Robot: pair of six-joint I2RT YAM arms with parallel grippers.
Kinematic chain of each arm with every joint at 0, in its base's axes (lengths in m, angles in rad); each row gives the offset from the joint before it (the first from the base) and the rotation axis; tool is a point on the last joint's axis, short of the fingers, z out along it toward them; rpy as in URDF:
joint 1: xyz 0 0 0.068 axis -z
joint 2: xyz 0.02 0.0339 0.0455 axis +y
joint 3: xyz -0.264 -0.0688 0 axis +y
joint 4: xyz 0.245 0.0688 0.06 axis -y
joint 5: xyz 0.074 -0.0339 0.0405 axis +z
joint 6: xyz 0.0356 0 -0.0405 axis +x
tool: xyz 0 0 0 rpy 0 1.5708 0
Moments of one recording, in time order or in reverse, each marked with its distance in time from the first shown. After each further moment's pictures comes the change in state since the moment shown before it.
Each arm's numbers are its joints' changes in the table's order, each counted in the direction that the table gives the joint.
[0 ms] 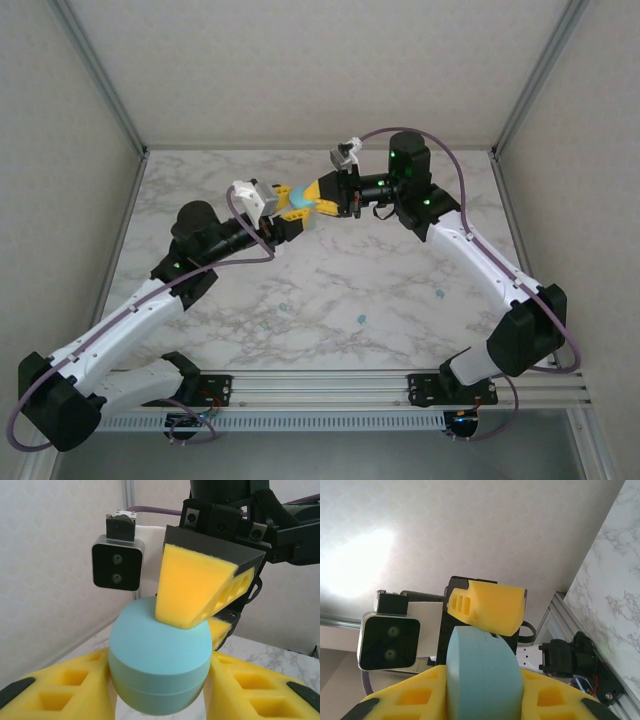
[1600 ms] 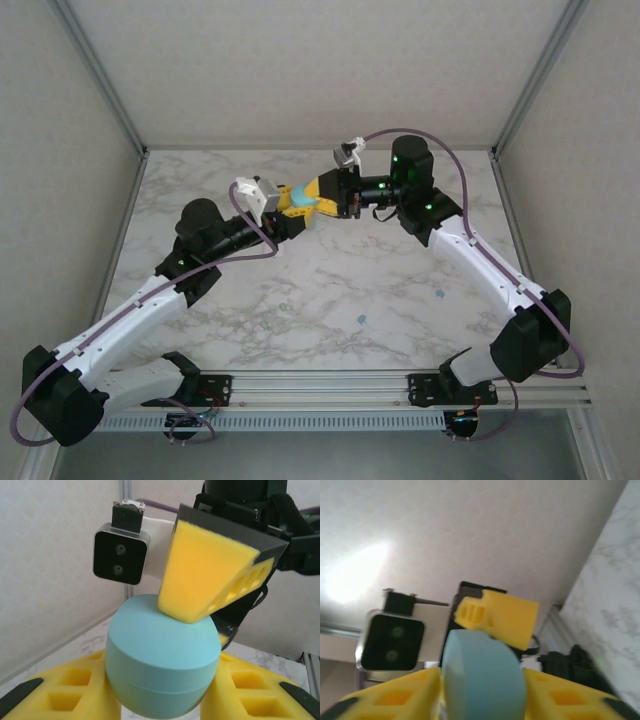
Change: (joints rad) left arm 0.000 0.029 -0.007 0.018 -0.016 -0.054; right arm -0.006 -0.032 0.012 -0.024 -0.088 -0.040
